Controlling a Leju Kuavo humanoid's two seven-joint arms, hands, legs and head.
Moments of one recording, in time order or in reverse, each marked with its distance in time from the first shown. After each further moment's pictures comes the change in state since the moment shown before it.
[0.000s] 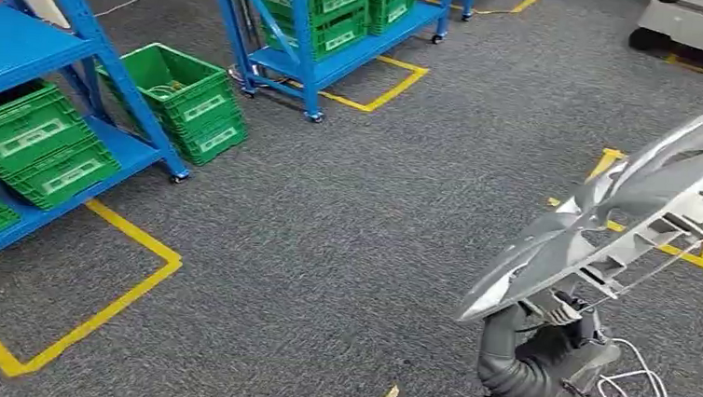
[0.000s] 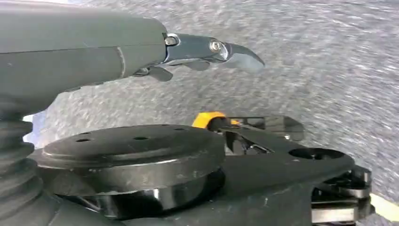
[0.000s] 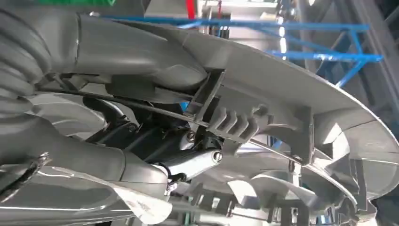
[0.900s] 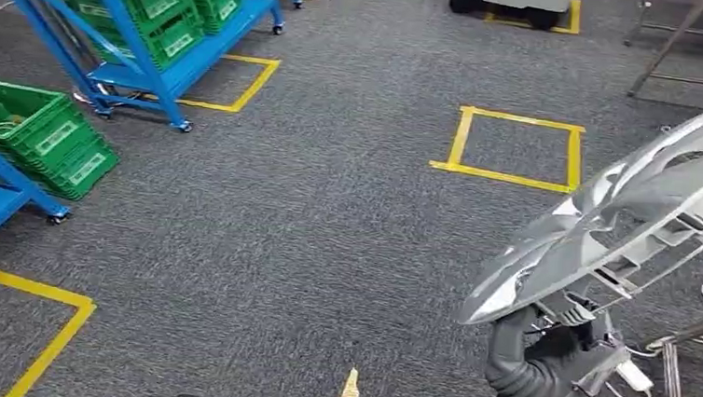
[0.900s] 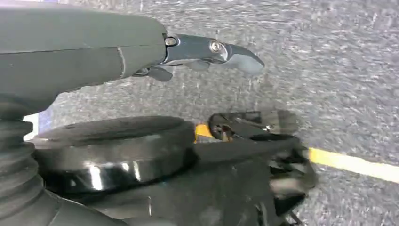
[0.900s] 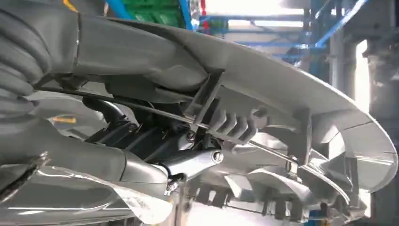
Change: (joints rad) left arm -0.003 -0.009 0.001 0.000 0.034 0.003 -0.022; right arm 0.015 0.003 -0.016 -0.017 -0.007 0.002 0.003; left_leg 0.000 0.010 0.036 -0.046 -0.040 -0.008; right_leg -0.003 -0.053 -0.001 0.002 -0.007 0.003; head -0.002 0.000
